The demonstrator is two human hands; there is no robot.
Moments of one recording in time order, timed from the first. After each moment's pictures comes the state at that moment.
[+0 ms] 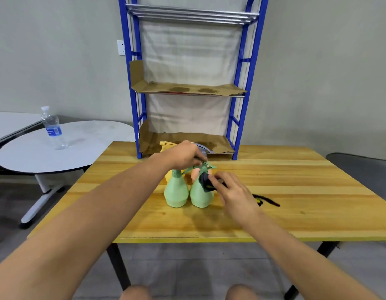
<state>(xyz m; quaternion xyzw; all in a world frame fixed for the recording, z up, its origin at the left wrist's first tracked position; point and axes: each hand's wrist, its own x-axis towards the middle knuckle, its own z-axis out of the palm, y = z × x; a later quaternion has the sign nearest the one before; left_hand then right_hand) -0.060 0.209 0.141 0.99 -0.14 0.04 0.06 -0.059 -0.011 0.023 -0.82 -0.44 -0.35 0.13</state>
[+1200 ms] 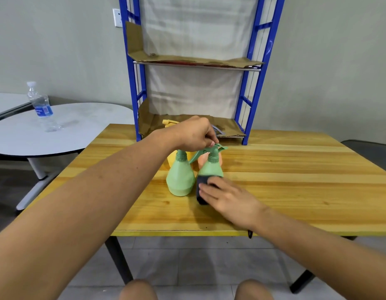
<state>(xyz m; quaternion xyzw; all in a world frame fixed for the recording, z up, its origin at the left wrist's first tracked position) -0.052 0.216 0.130 0.98 -0.14 0.08 0.14 -0.062 0.019 -0.015 -0.72 -0.59 -0.34 -0.07</state>
